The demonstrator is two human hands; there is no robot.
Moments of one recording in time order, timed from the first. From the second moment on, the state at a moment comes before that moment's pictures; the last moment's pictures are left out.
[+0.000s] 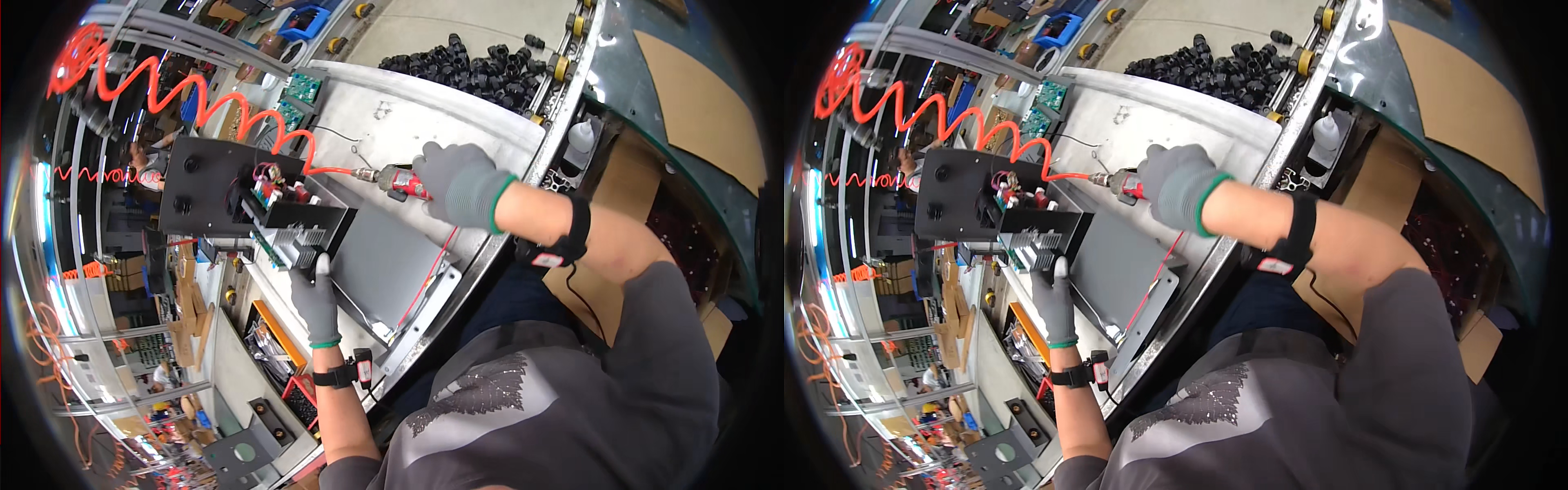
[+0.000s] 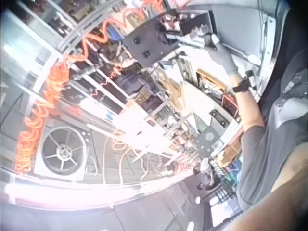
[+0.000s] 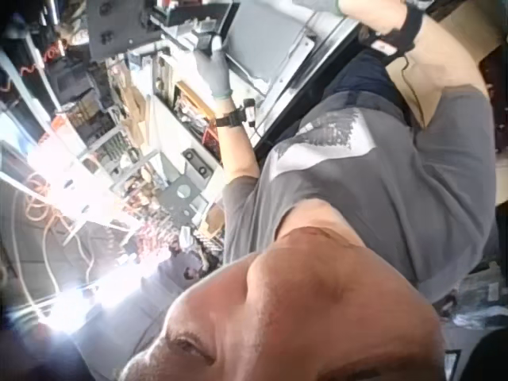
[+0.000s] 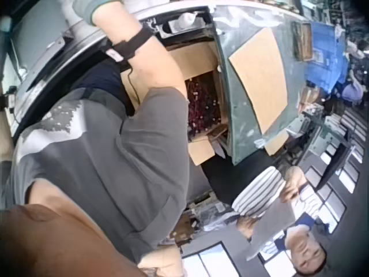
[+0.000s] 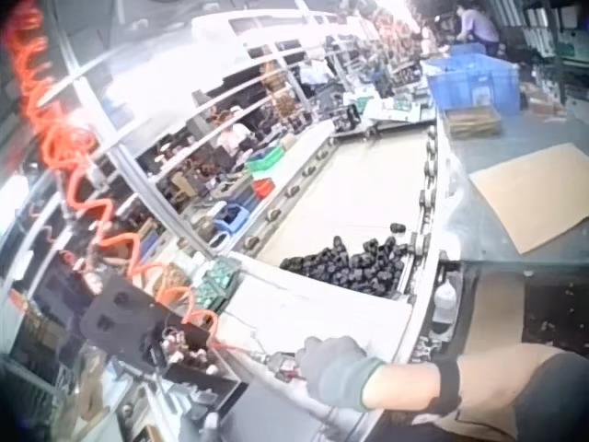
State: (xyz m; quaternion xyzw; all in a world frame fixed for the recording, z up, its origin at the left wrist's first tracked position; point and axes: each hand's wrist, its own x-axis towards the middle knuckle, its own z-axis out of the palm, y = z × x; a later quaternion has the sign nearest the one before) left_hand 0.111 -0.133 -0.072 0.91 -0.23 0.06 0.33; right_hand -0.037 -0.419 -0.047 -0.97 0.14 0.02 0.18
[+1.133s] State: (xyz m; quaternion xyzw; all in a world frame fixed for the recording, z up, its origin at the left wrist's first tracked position) left_hand 0.008 0.035 -0.057 0.99 -0.02 0.09 0.10; right_hand -0.114 -0.416 0.062 -0.53 0.05 -0.07 0.84
